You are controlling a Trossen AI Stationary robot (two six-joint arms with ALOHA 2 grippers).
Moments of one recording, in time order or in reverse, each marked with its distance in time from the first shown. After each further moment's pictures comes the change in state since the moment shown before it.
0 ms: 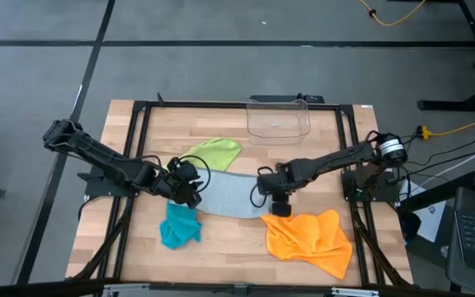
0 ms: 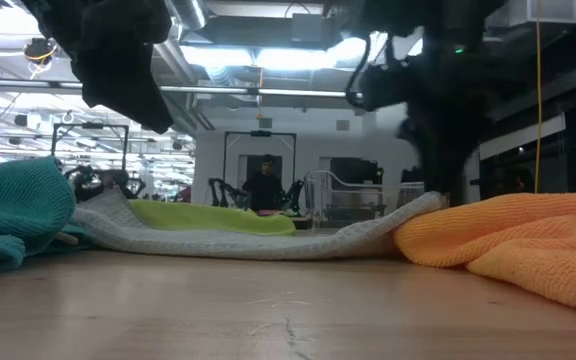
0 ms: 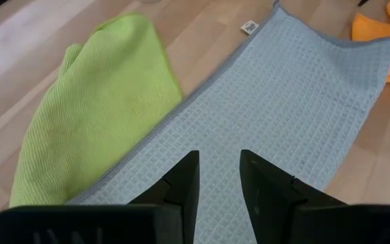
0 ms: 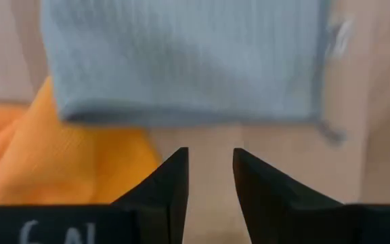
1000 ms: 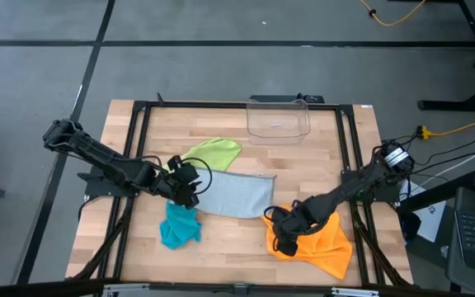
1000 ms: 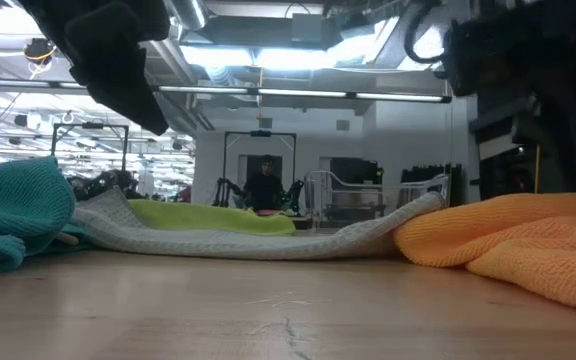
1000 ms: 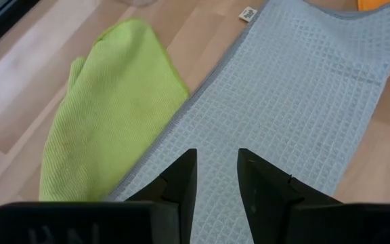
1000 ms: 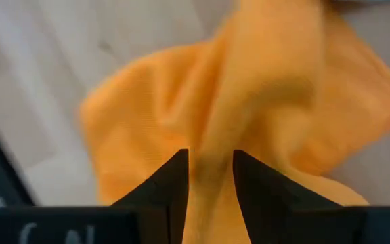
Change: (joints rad) left arm 0.000 0.000 0.000 -0.027 -0.007 0.148; right arm 0.360 0.004 -0.088 0.200 -0.020 0.693
